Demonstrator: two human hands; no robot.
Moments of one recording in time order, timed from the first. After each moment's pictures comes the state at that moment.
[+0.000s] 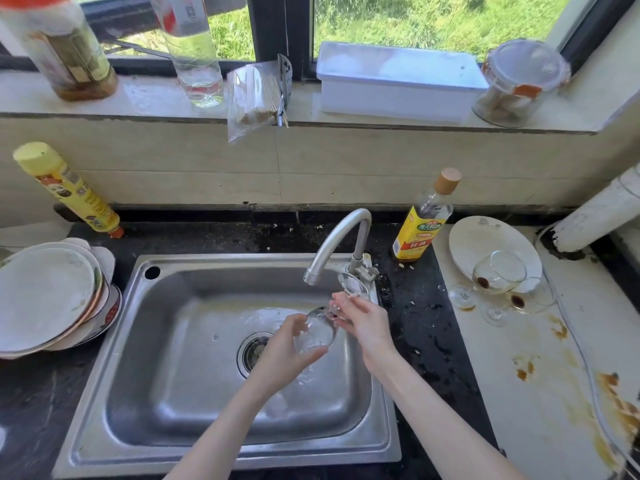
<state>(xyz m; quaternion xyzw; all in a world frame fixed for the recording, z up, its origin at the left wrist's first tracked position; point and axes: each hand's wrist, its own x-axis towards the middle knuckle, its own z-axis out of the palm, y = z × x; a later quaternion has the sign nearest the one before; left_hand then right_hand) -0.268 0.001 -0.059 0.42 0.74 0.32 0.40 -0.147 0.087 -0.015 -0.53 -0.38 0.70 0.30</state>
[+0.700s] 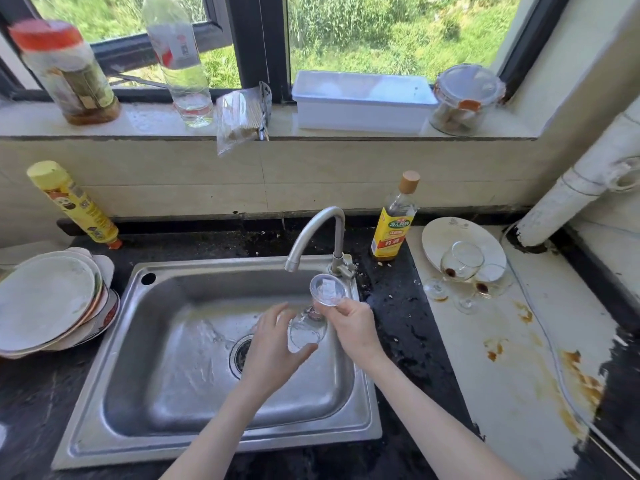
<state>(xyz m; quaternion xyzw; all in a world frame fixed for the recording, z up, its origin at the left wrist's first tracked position) -0.245 -0.023 -0.033 0.56 0.76 0.27 0.17 -0.115 0.057 0.000 -0.48 -0.58 0.57 0.33</state>
